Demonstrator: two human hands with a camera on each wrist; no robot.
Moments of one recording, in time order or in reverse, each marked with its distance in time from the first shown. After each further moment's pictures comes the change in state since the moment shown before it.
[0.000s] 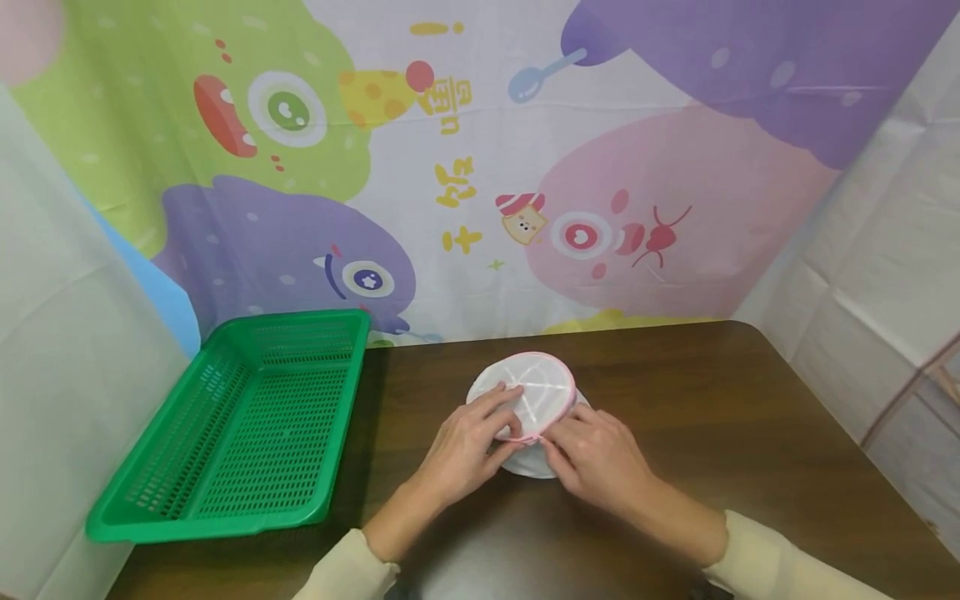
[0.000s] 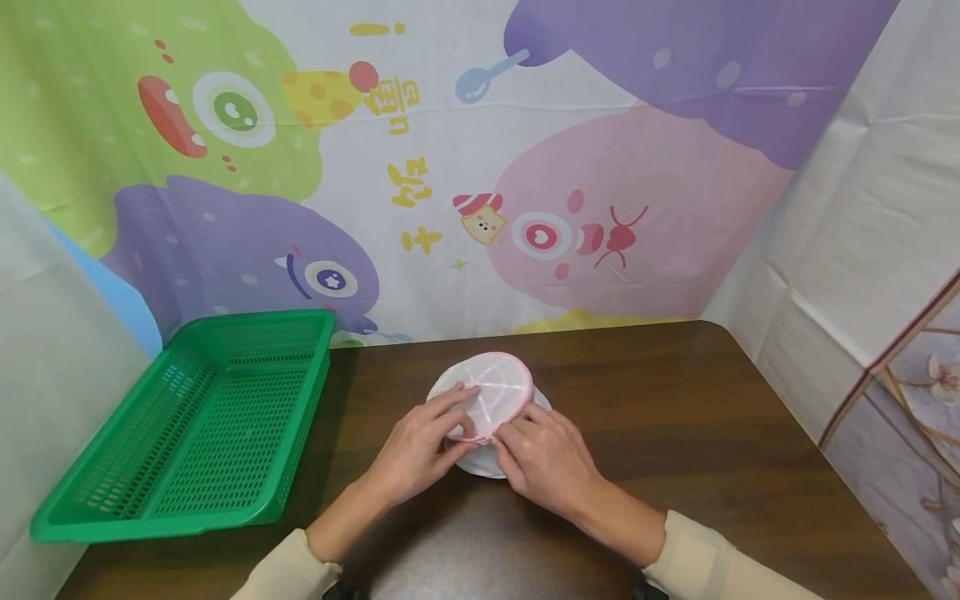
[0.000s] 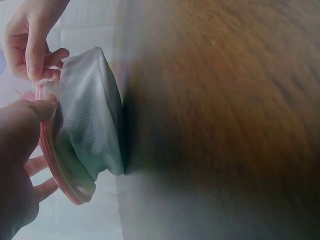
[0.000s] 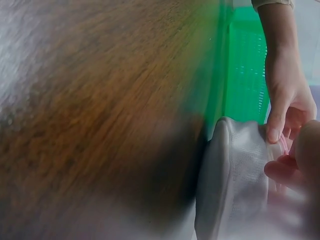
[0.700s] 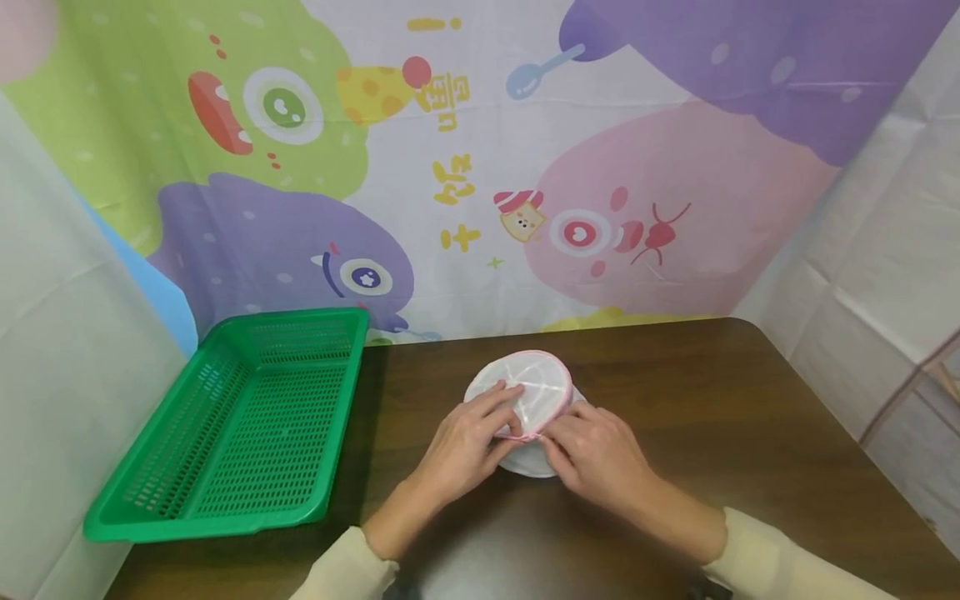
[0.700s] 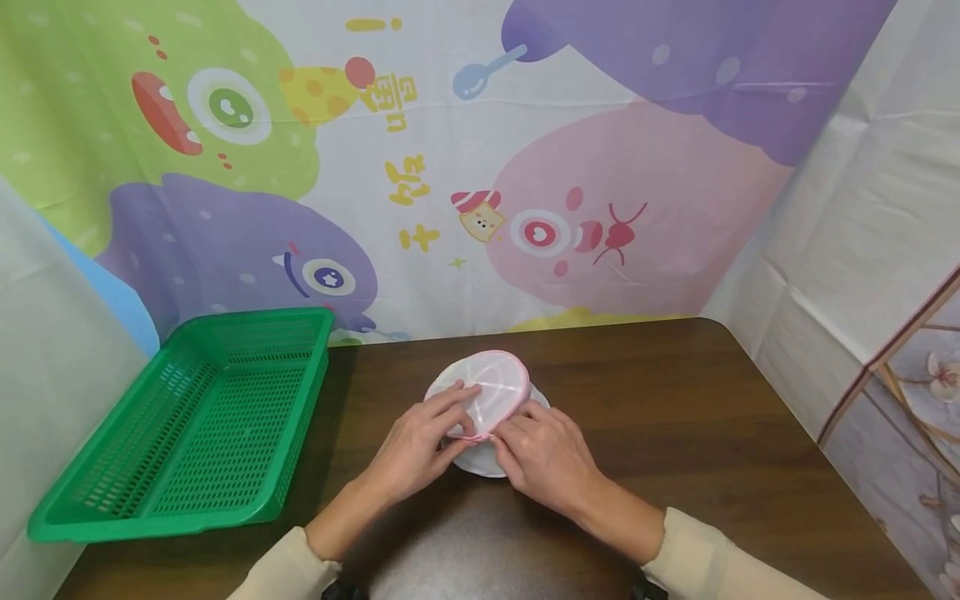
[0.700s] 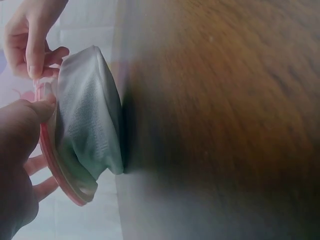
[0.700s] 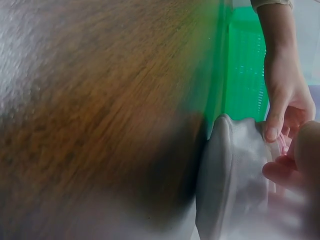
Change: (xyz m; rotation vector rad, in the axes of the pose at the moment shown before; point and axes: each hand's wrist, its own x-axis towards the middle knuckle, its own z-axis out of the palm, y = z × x) left_hand 0.001 -0.001 0.001 -0.010 -0.005 0.020; right_hand -0.001 0.000 0.000 -0.004 -0.010 0.016
